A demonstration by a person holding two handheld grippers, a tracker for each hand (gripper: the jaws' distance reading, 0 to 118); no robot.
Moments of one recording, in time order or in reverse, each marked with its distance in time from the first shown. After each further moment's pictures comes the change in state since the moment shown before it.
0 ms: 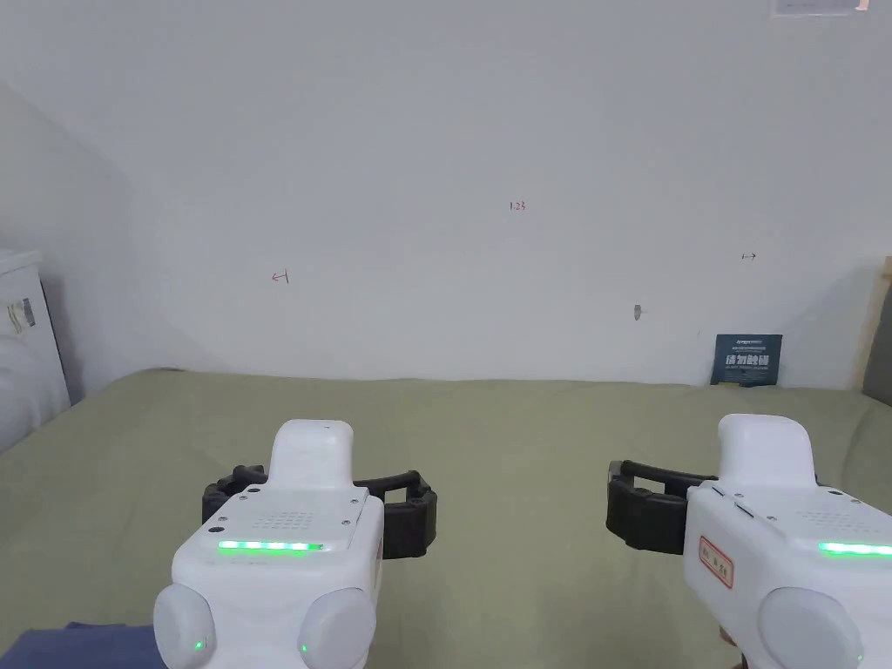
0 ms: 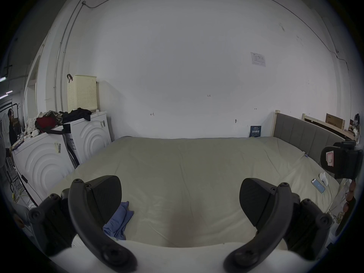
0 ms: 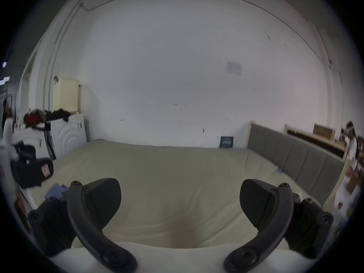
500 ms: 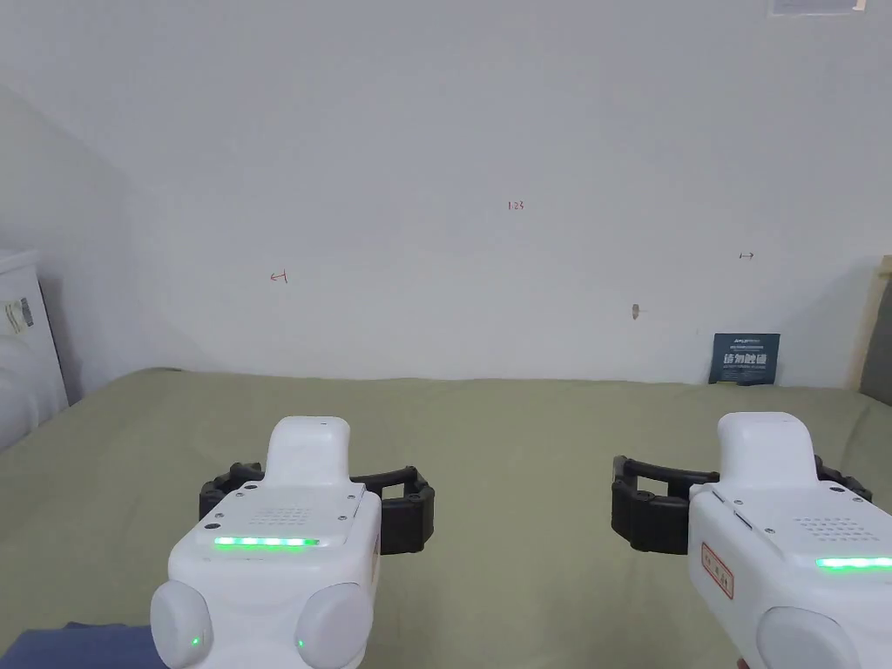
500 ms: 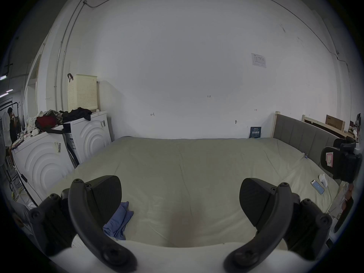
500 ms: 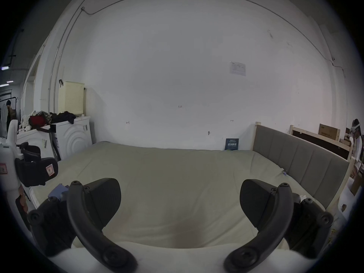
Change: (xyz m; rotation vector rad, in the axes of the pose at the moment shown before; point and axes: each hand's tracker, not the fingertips) left arm -0.001 0.002 0.001 0.003 0.000 0.008; right arm 0.002 -0.005 0.000 0.104 -0.048 0.109
